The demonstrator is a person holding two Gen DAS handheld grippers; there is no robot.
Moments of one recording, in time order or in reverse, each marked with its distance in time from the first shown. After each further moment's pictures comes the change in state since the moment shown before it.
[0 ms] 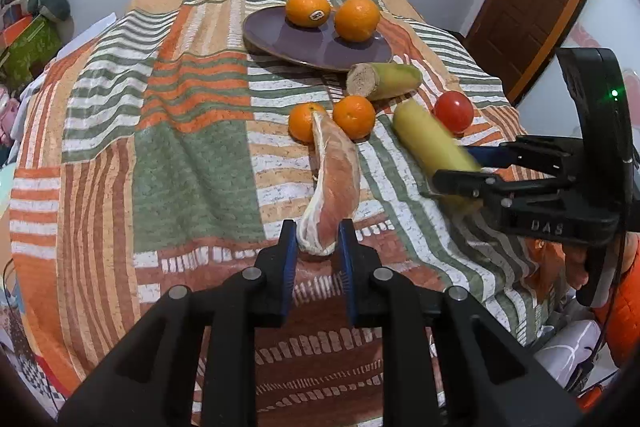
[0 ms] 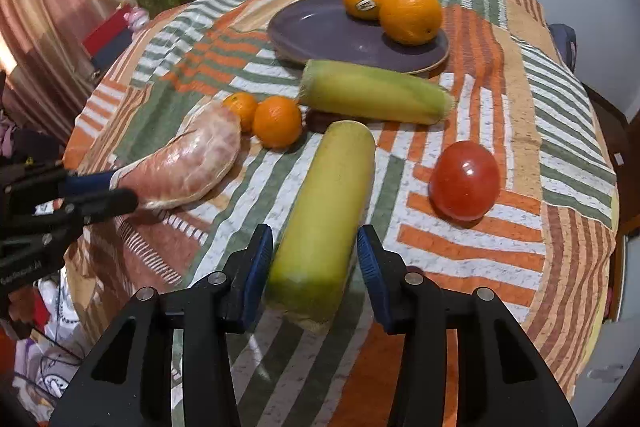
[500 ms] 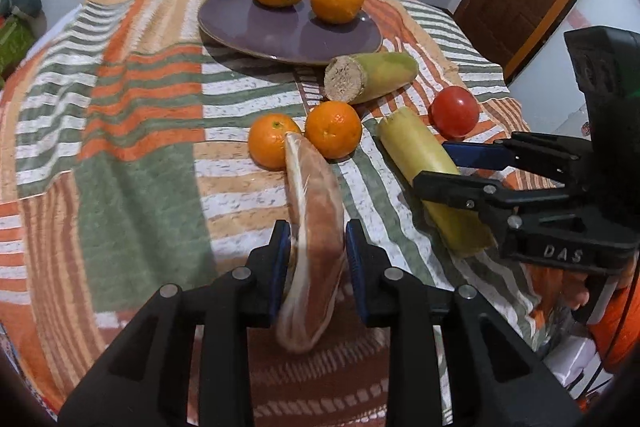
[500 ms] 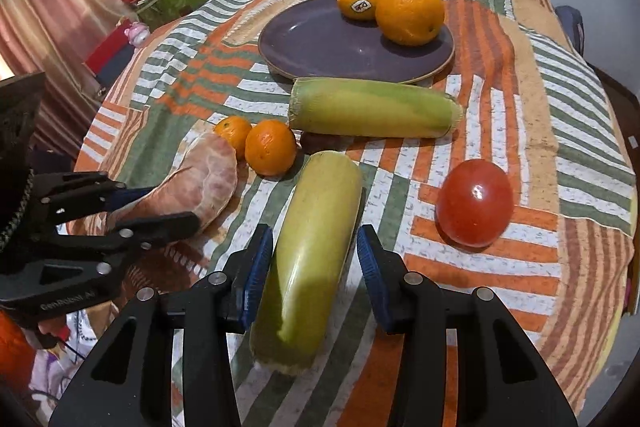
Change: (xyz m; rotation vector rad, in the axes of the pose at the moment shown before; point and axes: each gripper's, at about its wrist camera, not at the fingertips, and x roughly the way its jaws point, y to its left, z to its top) left arm 0.047 -0.006 0.035 0.014 0.105 -0.061; right arm 0.012 -0.012 0.019 0.065 0.003 0.058
